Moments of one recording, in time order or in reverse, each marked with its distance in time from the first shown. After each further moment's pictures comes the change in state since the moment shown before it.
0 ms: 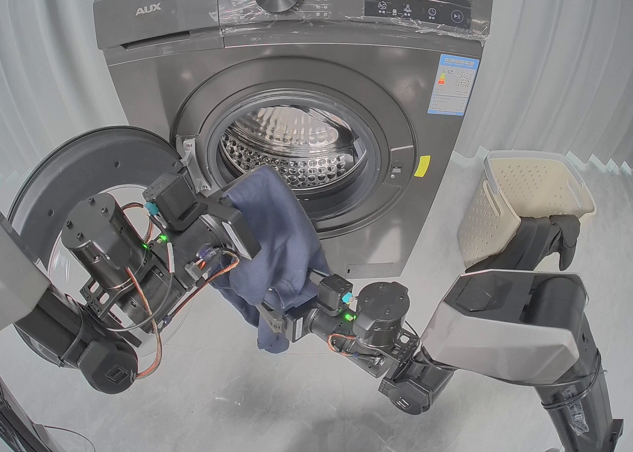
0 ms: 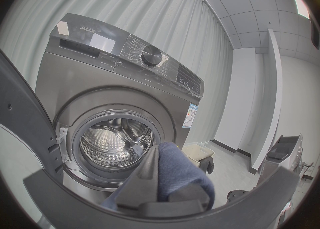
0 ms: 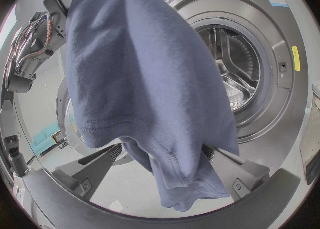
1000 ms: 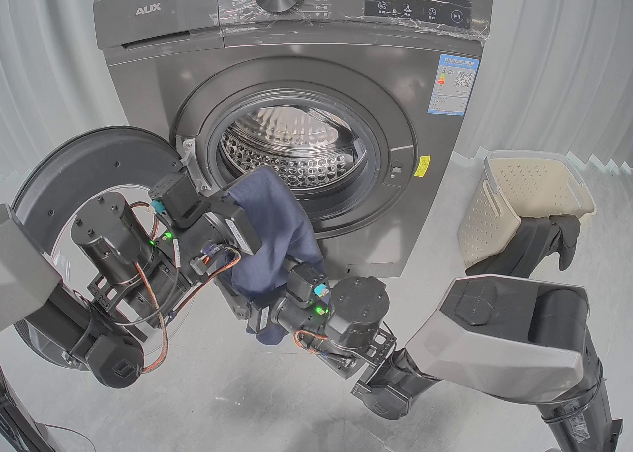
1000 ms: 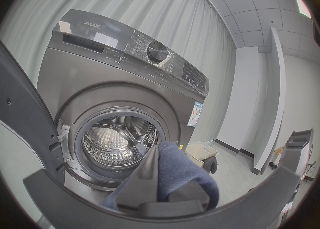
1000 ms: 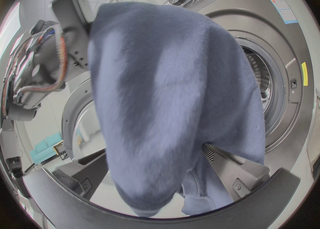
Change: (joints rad) left arm 0.019 0.036 -0.026 0.000 0.010 -0.006; right arm 0.091 -0.021 -0.129 0.022 -0.073 0.014
